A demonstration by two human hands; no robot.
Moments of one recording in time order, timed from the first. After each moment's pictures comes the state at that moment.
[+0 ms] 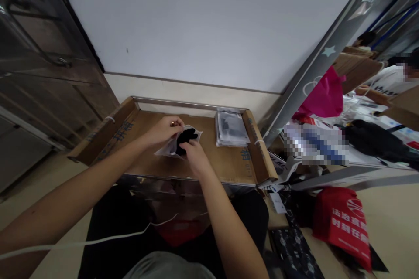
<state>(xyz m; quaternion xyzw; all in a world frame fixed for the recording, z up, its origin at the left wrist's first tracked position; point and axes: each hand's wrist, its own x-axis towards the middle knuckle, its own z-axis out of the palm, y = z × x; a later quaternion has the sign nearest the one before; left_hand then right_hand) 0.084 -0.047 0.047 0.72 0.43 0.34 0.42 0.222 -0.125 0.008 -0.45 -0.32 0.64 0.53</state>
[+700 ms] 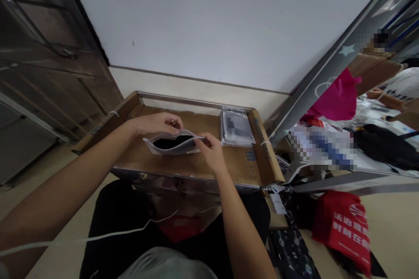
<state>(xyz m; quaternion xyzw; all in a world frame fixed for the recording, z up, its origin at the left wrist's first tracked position) 0.038 -0.035 0.080 0.80 0.34 0.16 0.47 0.272 -0.116 -0.002 -0.44 -0.58 0.40 0.56</state>
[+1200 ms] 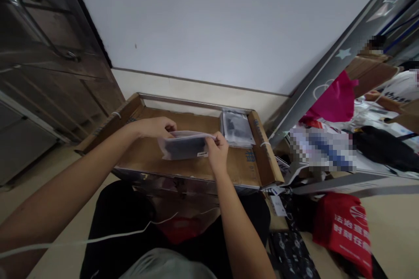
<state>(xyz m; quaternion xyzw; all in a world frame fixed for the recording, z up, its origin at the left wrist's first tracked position) 0.032 -0.042 0.081 0.81 0.44 0.08 0.39 0.275 -0.108 -0.014 -0.46 -0.48 0.33 0.67</state>
